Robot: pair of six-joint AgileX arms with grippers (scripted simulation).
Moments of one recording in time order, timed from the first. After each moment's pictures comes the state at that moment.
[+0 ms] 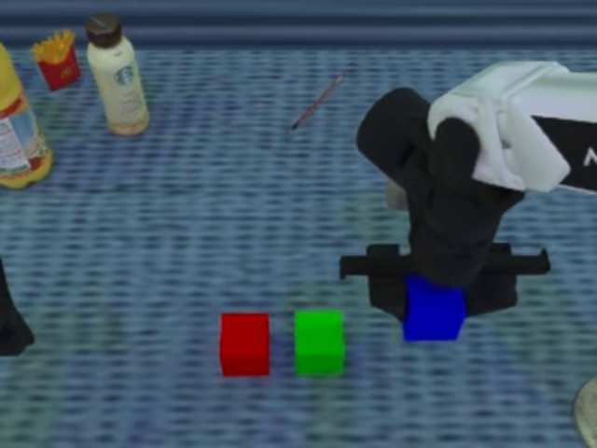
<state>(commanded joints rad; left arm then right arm) 0.02 0.00 0.00 0.00 0.00 0.00 0.66 1.88 1.34 -1.02 0.00 0.67</state>
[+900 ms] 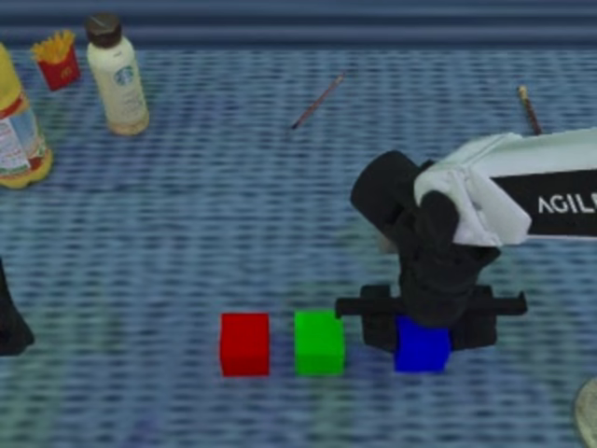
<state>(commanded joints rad) 0.02 0.00 0.00 0.00 0.00 0.00 0.66 2.00 1.19 -0.76 0.00 0.67</state>
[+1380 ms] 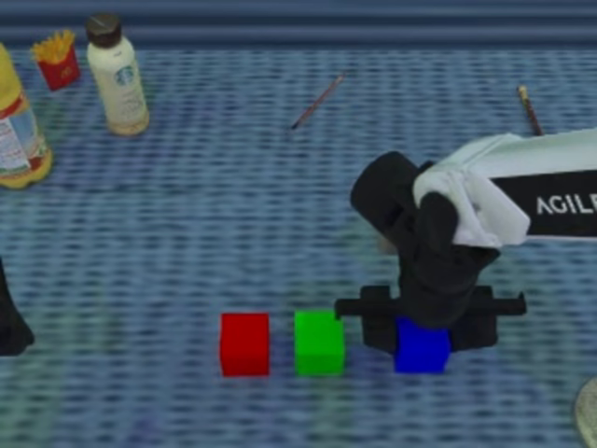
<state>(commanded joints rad) 0.02 0.00 0.00 0.00 0.00 0.00 0.66 2.00 1.19 -0.76 0.00 0.67</state>
